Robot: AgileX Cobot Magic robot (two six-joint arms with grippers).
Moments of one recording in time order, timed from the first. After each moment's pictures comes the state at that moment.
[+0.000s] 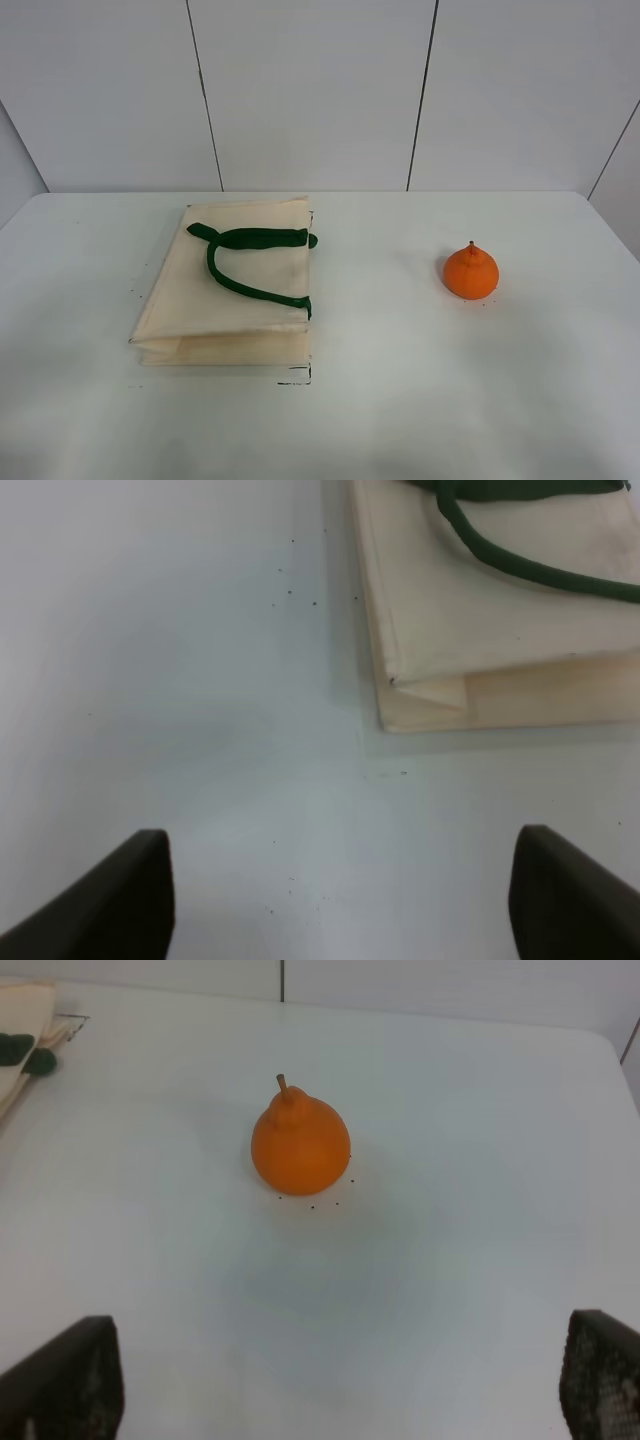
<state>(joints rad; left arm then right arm) -0.01 0.00 -0.50 0.00 1.05 0.02 0.04 0.00 -0.49 0.02 1.03 -0.01</state>
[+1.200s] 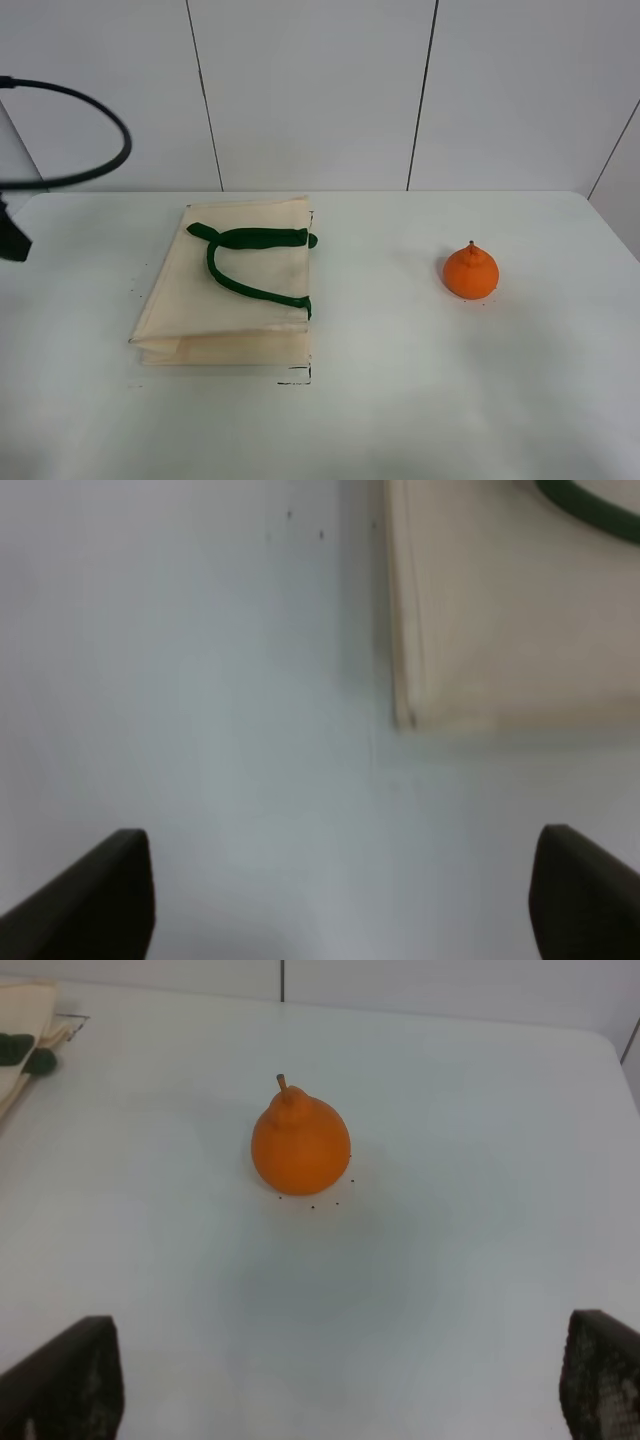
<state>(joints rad) -0.01 1.17 -1.05 0.01 0.99 0.02 0.04 0.00 -0.49 0.02 1.03 -0.01</state>
